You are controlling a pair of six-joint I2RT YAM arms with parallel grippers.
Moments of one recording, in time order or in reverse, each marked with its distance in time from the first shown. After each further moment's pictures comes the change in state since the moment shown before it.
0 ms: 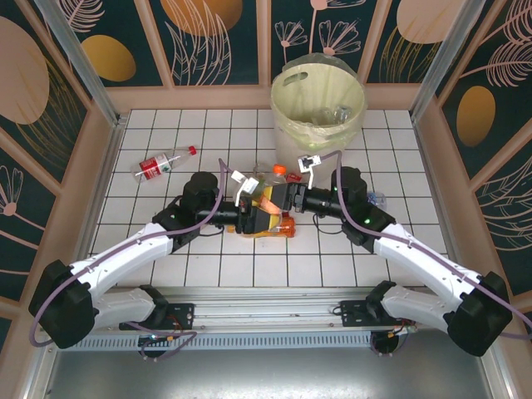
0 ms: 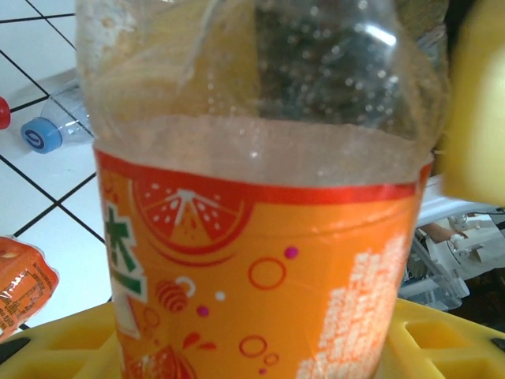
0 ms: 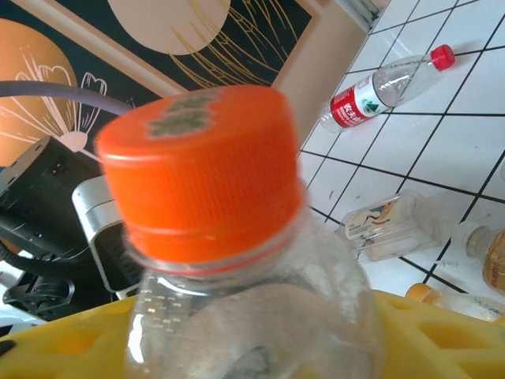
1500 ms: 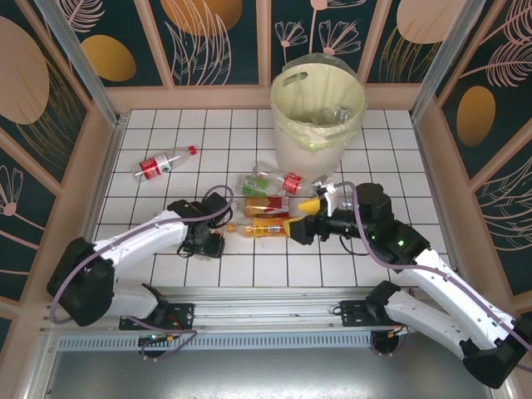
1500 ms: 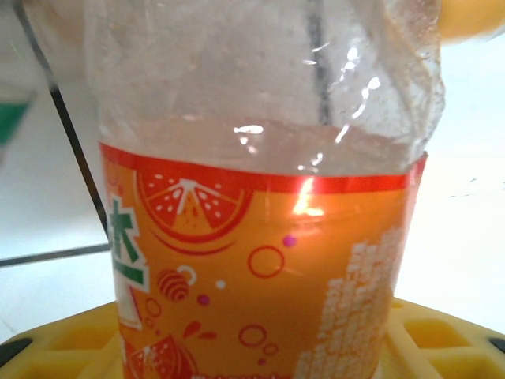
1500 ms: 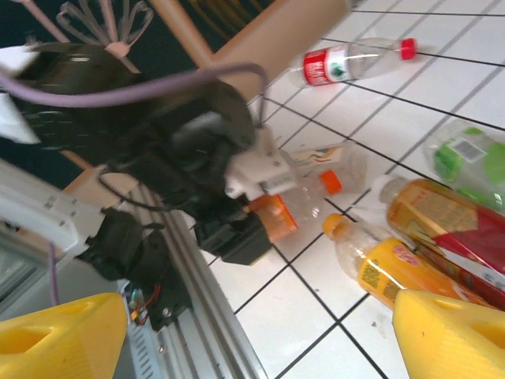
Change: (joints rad) left arm 0.020 0.140 0.084 -1.049 -0.840 0.067; right arm -0.001 -0.291 -0.003 -0.472 0.046 -0.434
